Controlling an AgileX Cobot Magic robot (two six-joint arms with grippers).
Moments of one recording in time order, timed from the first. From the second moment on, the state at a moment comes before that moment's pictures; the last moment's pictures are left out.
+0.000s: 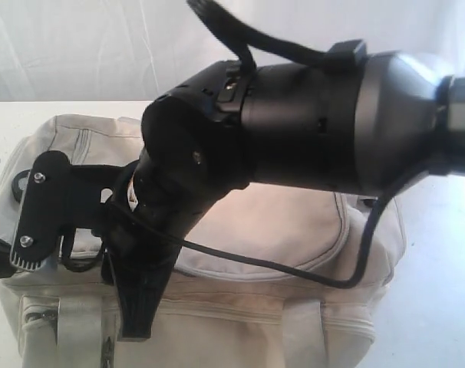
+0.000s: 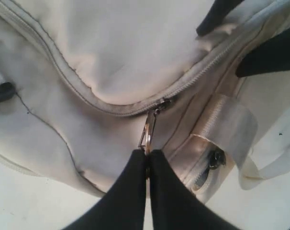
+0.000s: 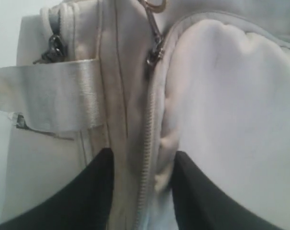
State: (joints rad) left arm -0.33 0.89 -0.71 -0.15 0.89 0.42; right arm 0.89 1.73 -1.34 0.05 0.72 -0.68
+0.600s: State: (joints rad) left arm -0.33 0.89 -0.73 -0.06 0.89 0.38; right arm 0.89 1.74 -1.34 0.05 0.77 -0.51
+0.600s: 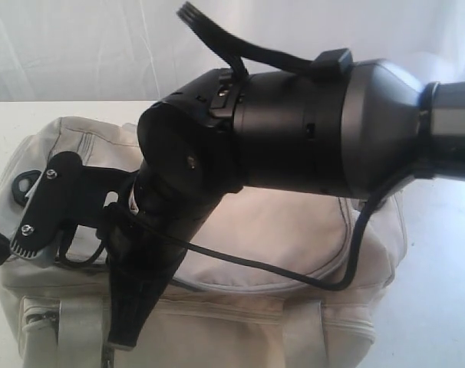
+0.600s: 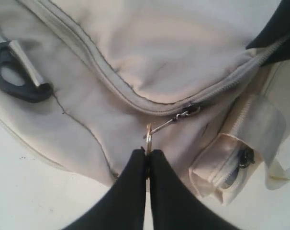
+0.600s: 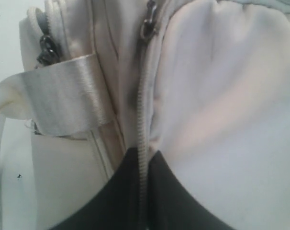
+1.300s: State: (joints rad) left arm -0.22 1.06 -0.84 -0.05 0.75 0.38; right arm 0.89 1.64 -1.24 0.05 0.73 -0.45
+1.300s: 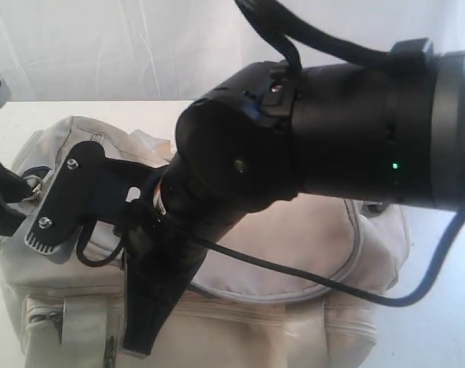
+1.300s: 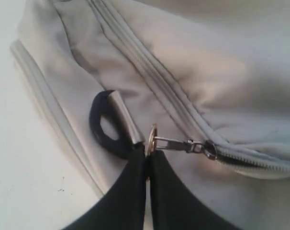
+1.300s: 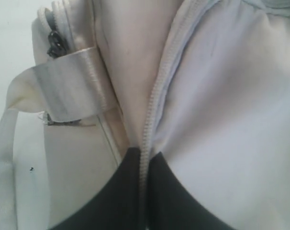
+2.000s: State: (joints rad) left arm -0.18 1.44 -1.22 -0.15 0.88 0.55; right arm 0.89 1.62 -1.11 0.04 0.57 -0.42
